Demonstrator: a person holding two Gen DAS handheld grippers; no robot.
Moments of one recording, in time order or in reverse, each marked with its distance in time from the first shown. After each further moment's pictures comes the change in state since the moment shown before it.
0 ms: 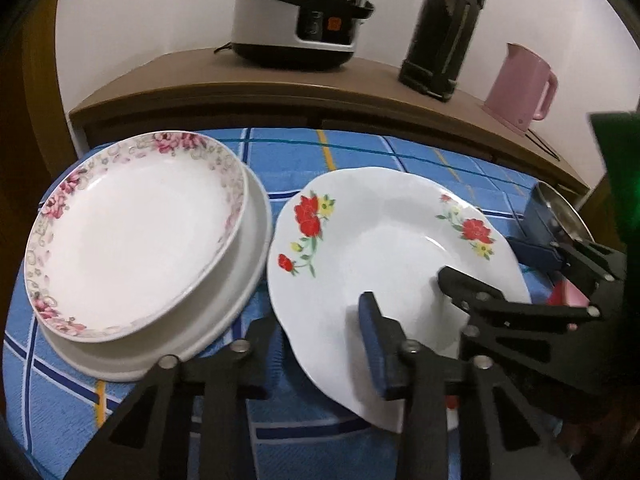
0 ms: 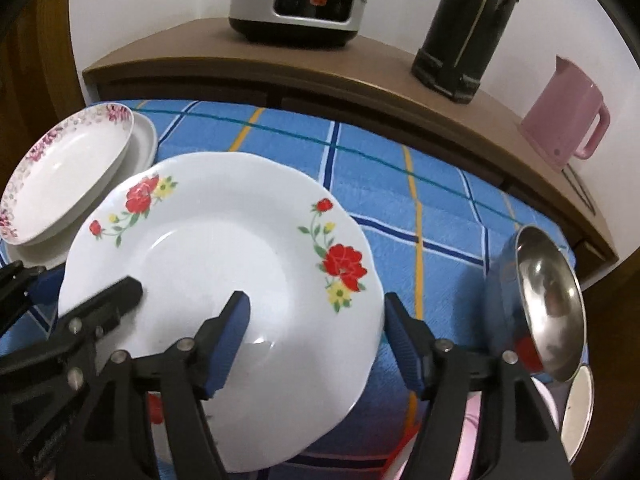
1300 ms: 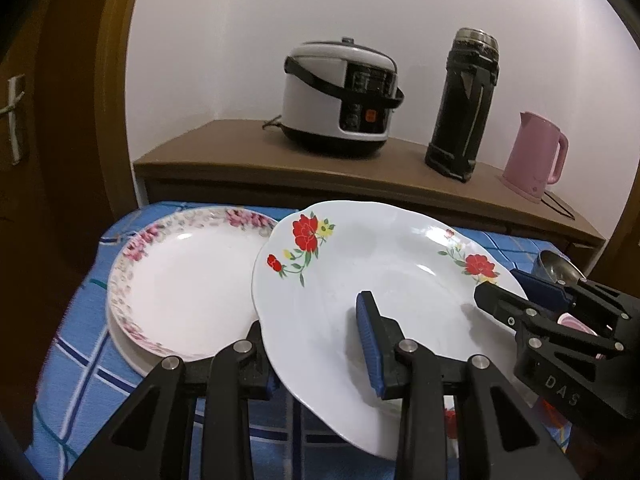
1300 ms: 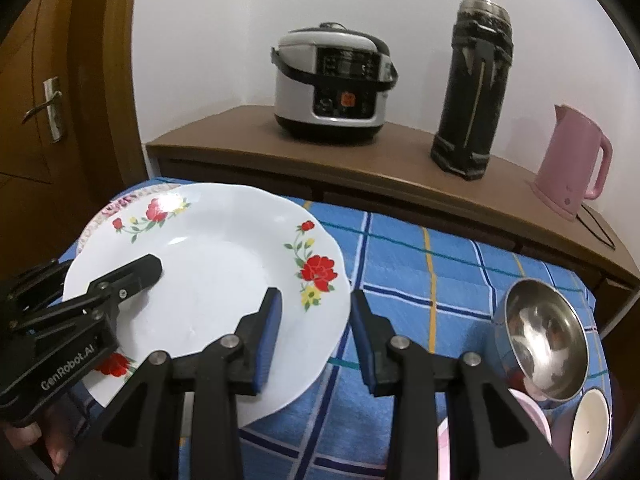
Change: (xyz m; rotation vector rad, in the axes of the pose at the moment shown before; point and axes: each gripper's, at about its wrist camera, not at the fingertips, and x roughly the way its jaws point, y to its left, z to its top) left arm -0.058 0.008 0.000 -0.042 -0.283 0.115; right arm -0.057 0.006 -0.011 -0.003 -0.333 0.168
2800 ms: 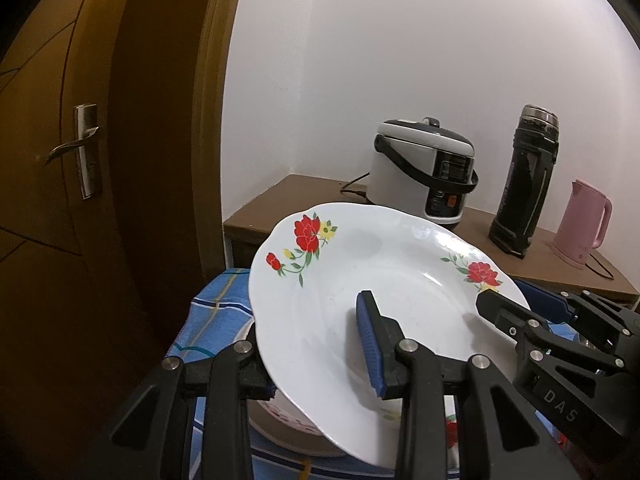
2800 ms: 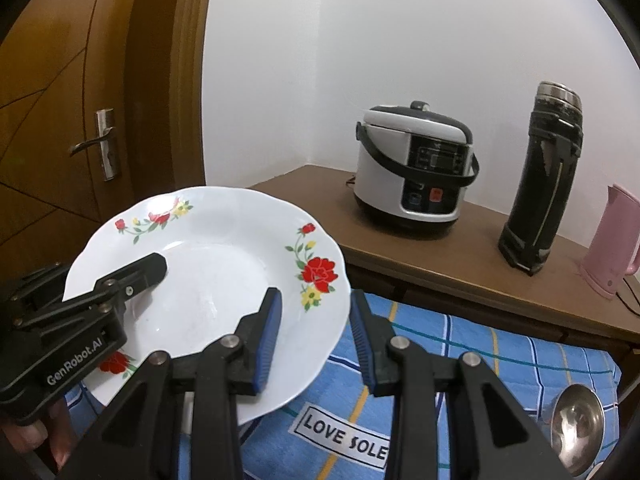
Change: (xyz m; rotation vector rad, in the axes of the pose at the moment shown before) left arm -0.044 0.072 0.048 -0.081 -0.158 0.172; right arm -0.002 0.072 0.070 -0.083 -0.168 0.136
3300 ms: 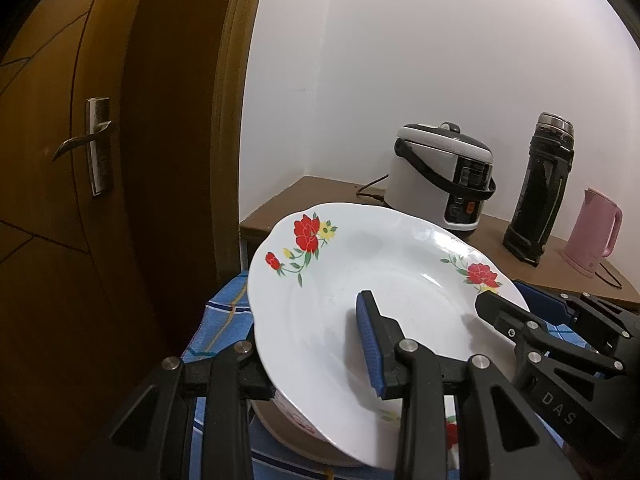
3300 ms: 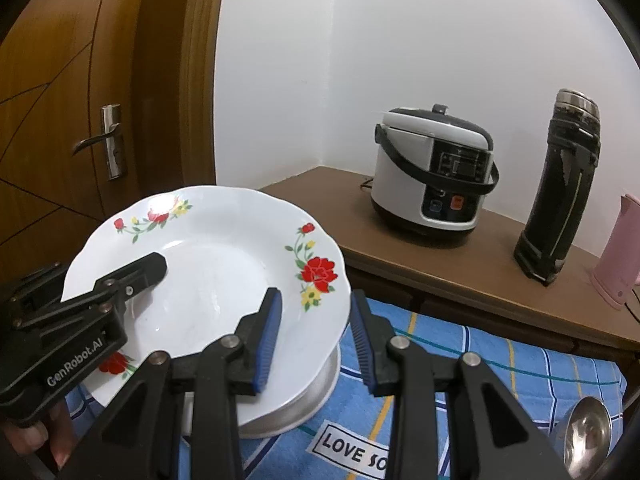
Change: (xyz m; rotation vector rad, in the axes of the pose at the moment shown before) left arm 0.008 0.018 0.003 -0.024 -0.005 0.027; right arm 0.019 0.014 0.006 -0.019 -0.003 0.023
